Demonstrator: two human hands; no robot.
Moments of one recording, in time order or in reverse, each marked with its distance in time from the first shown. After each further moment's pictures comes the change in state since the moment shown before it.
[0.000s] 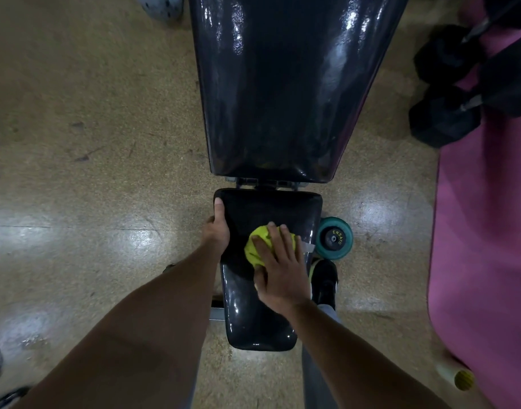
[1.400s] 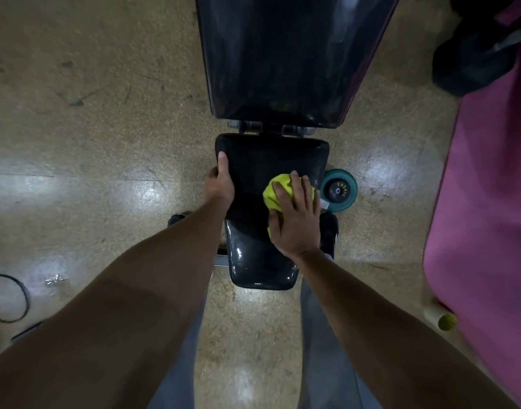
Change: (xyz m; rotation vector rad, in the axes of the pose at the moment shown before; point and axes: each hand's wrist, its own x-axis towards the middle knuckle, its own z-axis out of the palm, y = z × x) left_hand -0.015 -0.017 0.003 -0.124 0.039 0.063; right_hand -0.011 0.014 0.002 0.072 0.107 0.114
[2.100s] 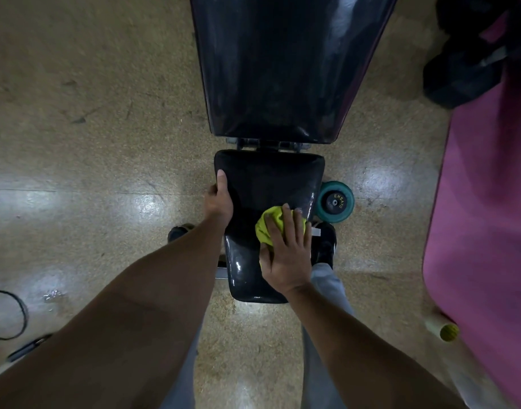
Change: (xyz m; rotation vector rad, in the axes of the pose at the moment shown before) left_hand -0.002 -0.002 -0.001 0.030 -0.018 0.020; right_hand -0.040 -0.014 0.011 -0.021 -0.002 0.000
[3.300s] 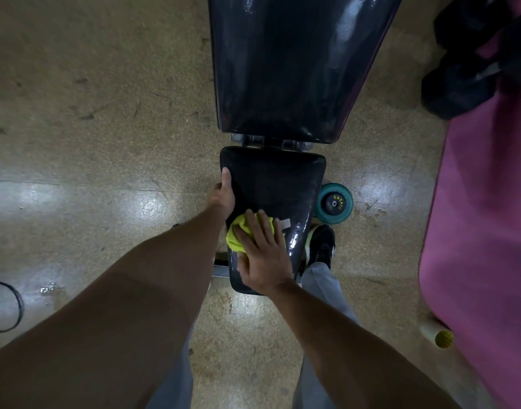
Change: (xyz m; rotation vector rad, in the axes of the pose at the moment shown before) left_hand -0.010 0.006 -0.011 0.138 -0.112 -0.077; right_hand -0.007 -0.036 0.001 -0.040 -0.080 -0.294
